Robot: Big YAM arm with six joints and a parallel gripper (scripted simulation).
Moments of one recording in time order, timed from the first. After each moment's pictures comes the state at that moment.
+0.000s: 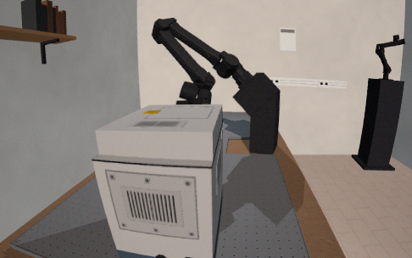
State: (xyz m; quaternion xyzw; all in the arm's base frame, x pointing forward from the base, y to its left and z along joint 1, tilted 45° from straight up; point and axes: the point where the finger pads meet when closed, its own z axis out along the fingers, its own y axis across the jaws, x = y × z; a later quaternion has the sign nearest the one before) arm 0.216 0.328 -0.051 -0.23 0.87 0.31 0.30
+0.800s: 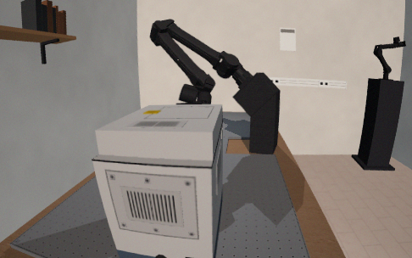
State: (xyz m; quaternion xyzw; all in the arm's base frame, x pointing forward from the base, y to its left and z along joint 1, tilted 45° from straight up) arm 0.221 0.336 -0.060 -0.23 0.87 0.31 0.30
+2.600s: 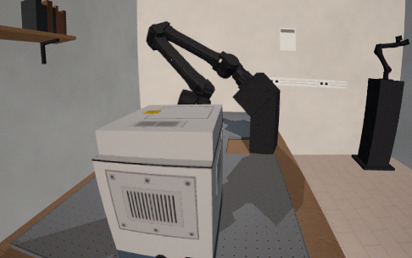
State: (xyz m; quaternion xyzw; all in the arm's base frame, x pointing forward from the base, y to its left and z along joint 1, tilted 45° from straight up) arm 0.234 0.358 -0.080 -0.24 0.87 0.31 0.30
